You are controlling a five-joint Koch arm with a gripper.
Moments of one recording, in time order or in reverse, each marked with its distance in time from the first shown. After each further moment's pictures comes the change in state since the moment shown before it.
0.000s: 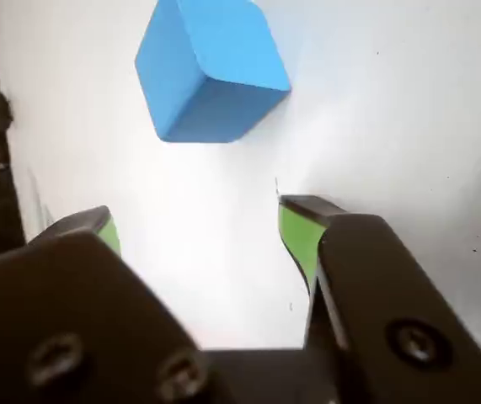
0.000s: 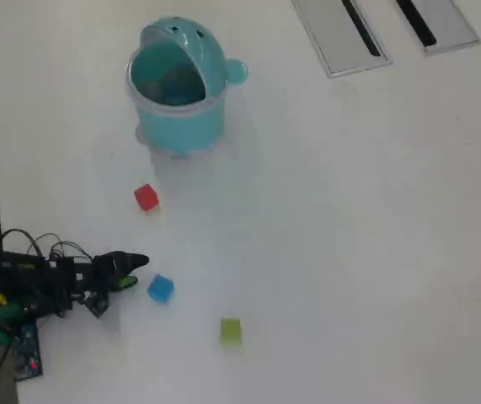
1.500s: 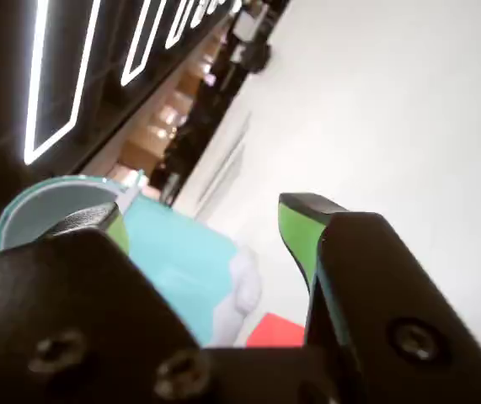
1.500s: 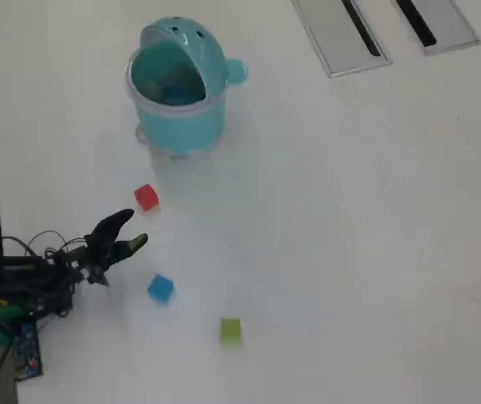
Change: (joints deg) arm -14.3 0.4 0.0 -38.0 -19.9
